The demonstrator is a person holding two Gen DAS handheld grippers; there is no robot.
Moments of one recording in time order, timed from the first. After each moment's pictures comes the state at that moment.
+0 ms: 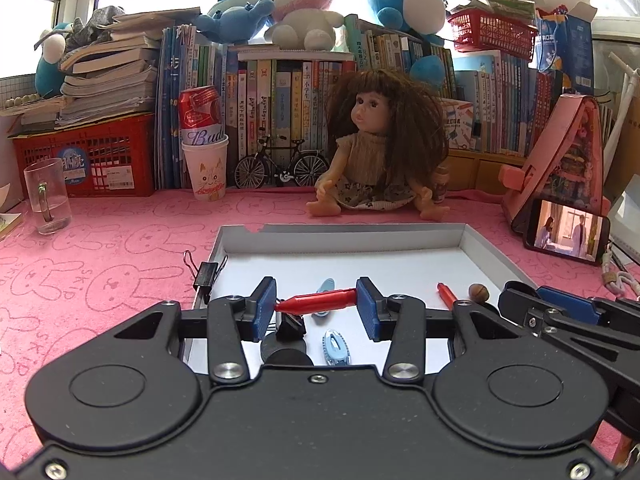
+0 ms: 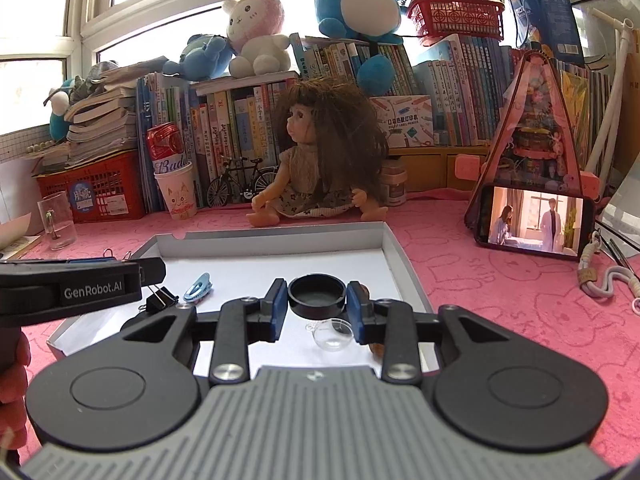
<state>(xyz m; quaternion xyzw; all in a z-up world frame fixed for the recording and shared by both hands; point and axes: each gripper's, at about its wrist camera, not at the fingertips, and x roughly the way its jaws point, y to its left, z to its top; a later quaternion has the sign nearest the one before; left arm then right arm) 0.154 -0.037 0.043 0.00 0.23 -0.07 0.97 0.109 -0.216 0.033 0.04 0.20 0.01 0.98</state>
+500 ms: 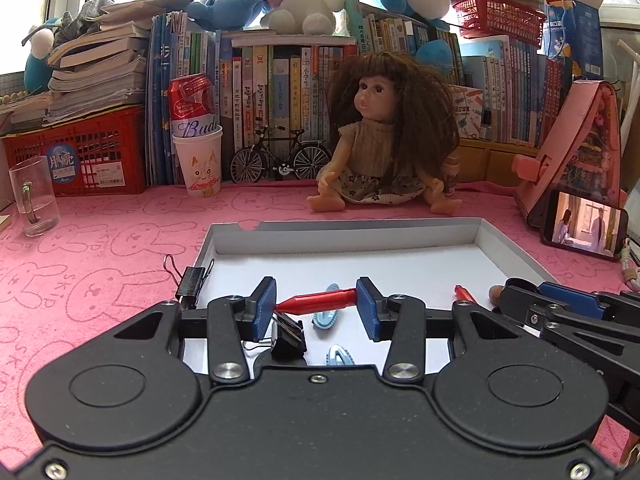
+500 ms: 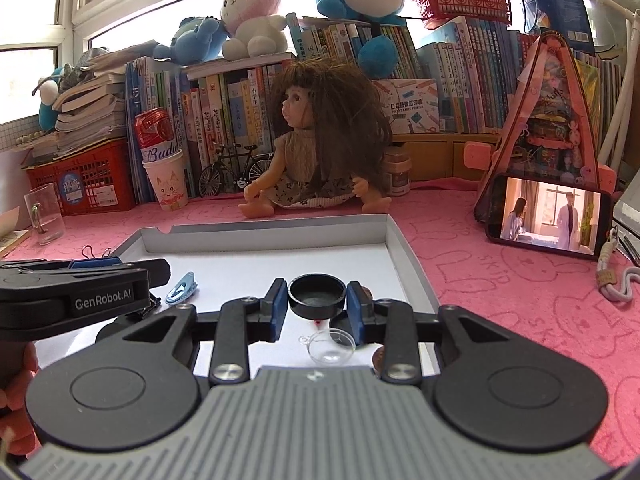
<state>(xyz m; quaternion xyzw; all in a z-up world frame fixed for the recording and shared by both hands) 0.189 -0.044 0.025 0.00 0.24 -0.06 0.97 0.141 -0.216 0.023 0.04 0.22 0.01 0.98</state>
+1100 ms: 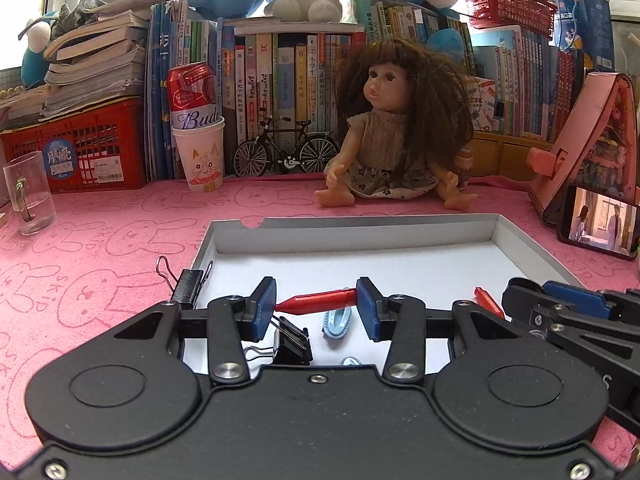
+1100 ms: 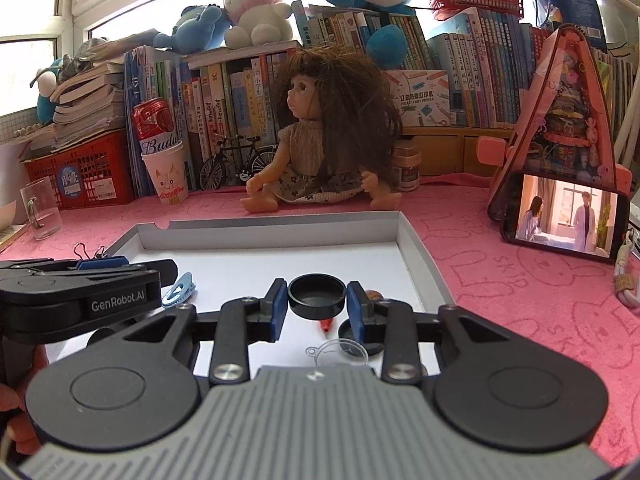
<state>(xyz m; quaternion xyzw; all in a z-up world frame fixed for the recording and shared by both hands) 0.209 -0.044 0.016 0.01 0.25 -0.05 0.97 0.160 -0.210 0.018 0.04 0.23 0.02 0.97</state>
